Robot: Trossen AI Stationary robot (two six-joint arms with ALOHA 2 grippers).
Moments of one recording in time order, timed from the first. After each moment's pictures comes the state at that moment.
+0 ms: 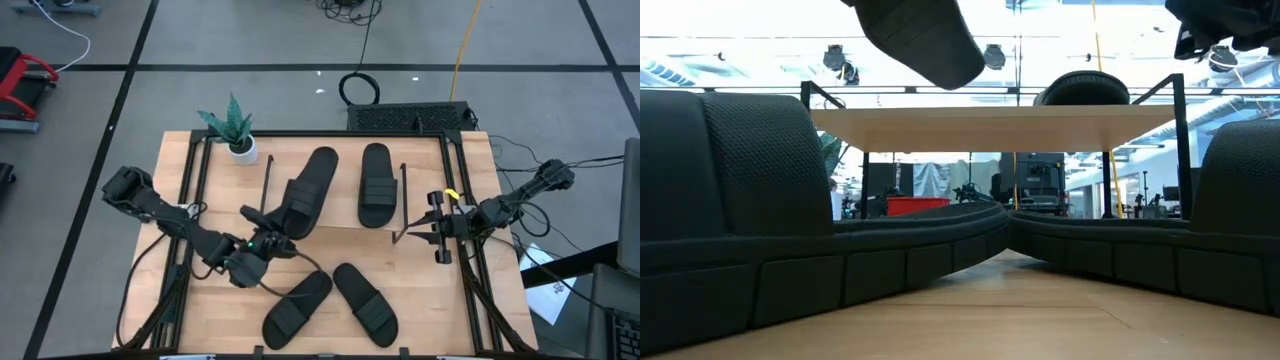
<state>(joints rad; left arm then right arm) -0.54 1.55 1.07 0.19 -1.53 0.64 0.52 0.30 0.13 0.30 0.39 -0.27</state>
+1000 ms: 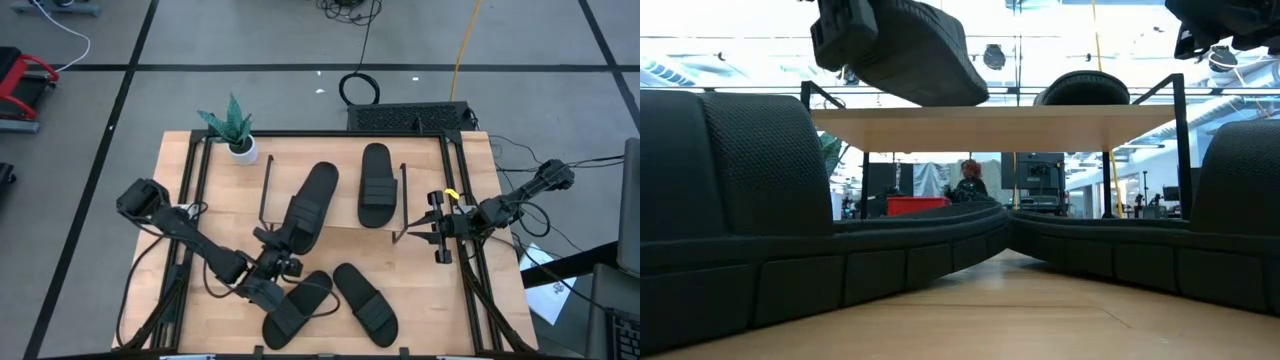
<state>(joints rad) -0.59 1.72 1.07 0.08 -1.57 0.62 0.52 0.30 0.13 0.31 0.39 -0.27</state>
